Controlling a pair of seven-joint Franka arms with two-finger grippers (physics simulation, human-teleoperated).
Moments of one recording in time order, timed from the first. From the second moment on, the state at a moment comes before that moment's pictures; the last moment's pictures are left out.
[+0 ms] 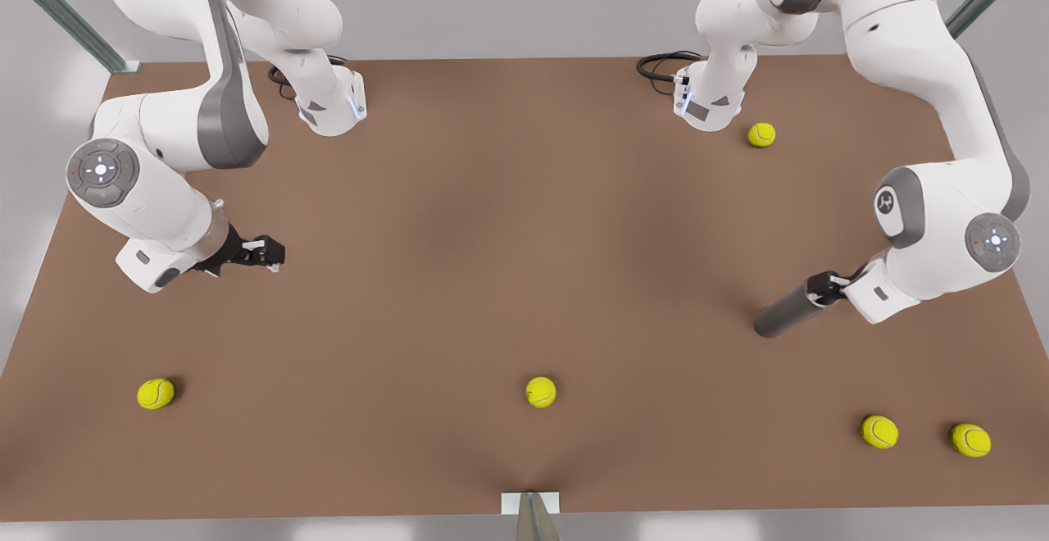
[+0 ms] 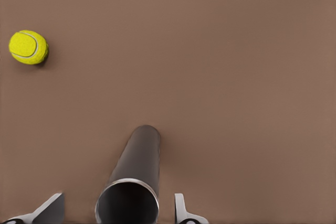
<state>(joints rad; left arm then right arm) -0.12 0.36 0.21 -1.50 -0.08 1.77 0.24 0.00 0.24 0.19 -1.38 -0.09 1.57 0.09</state>
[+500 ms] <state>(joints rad) -0.08 0.20 0.13 -1.43 -0.02 1.54 0.05 0.00 0.24 0.19 -1.38 -0.09 1.57 0.09</state>
